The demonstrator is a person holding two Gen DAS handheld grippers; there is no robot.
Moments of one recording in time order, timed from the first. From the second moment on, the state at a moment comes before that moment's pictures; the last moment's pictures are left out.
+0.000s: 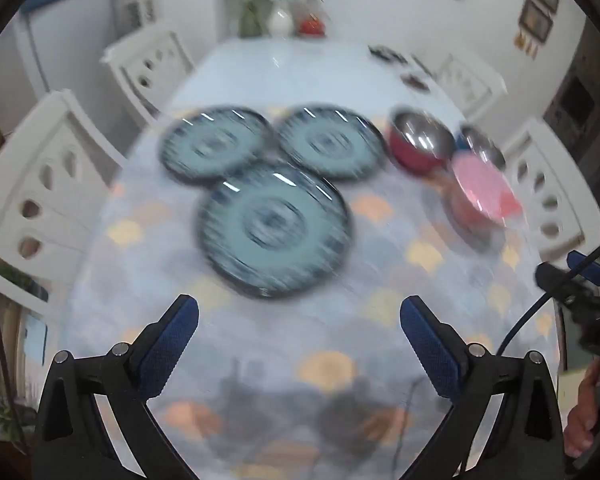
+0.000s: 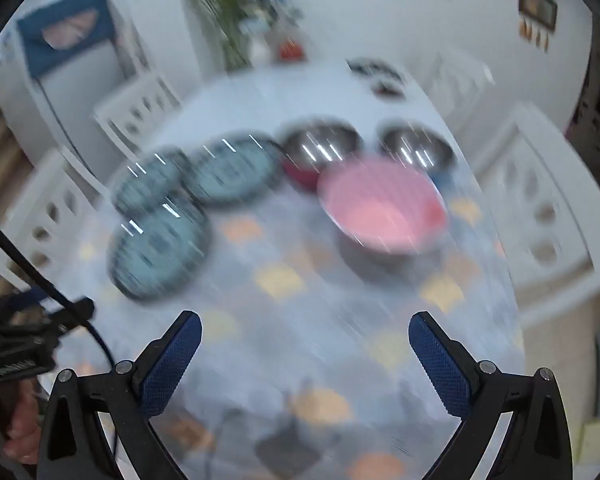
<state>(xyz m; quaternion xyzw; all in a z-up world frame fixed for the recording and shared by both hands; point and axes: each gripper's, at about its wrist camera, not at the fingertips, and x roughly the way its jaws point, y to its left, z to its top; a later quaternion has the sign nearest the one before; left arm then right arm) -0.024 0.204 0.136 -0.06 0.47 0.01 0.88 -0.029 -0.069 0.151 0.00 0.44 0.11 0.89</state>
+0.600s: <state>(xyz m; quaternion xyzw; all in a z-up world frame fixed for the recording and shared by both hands) 0.024 0.290 0.118 -0.06 0.47 -0.03 0.88 0.032 0.078 0.146 -0.01 0.48 0.05 0.87</state>
